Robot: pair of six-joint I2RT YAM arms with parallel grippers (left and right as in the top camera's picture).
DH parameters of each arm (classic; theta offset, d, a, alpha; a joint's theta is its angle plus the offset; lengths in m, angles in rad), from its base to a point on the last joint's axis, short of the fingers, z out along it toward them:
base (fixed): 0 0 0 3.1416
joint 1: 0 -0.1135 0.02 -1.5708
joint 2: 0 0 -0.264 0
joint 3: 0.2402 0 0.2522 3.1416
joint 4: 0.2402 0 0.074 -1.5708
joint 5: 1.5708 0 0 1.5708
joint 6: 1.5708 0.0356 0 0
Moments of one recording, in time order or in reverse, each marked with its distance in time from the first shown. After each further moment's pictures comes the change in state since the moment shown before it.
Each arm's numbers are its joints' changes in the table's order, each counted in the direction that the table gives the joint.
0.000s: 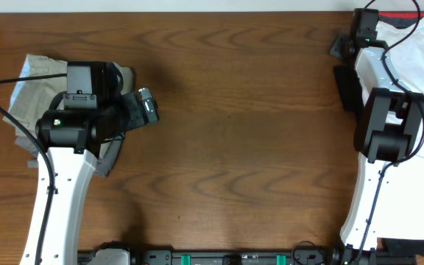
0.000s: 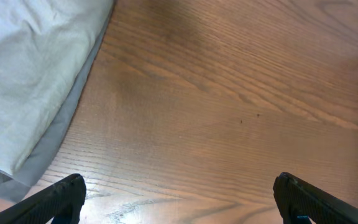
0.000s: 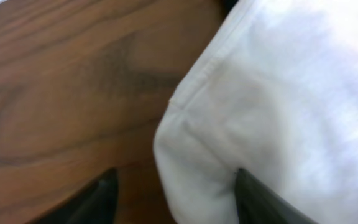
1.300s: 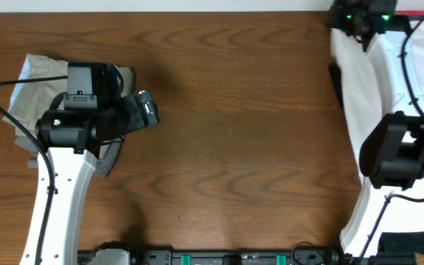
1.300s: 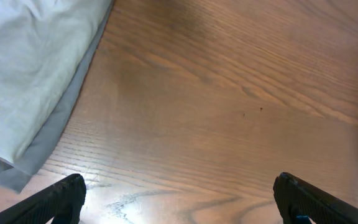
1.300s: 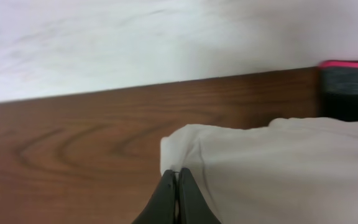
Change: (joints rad) left arm 0.000 0.000 0.000 0.032 0.000 -0.007; right arm -0.088 0.333 0.008 0.136 -0.277 -0.145
